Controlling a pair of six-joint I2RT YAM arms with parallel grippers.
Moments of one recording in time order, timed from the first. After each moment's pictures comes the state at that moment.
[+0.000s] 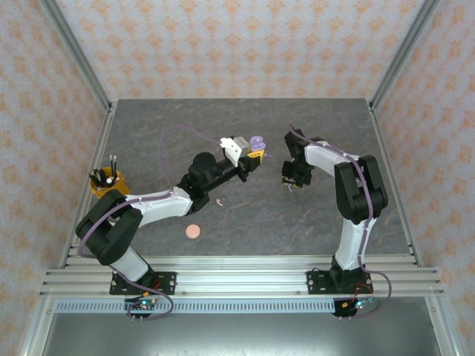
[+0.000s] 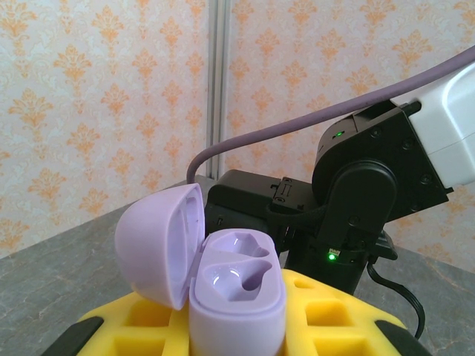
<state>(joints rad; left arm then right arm) -0.66 1.59 0.81 0.84 0.21 -0.07 0.30 1.93 1.29 -0.81 -0.08 0.58</state>
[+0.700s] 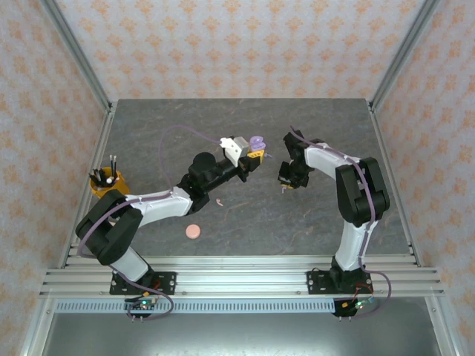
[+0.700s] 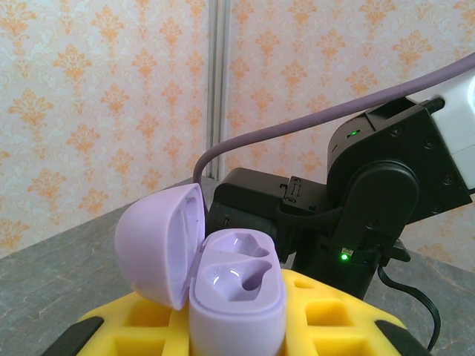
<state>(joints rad) -0.66 1.59 0.81 0.84 0.21 -0.07 0.32 1.89 1.26 -0.79 -0.15 0.63</state>
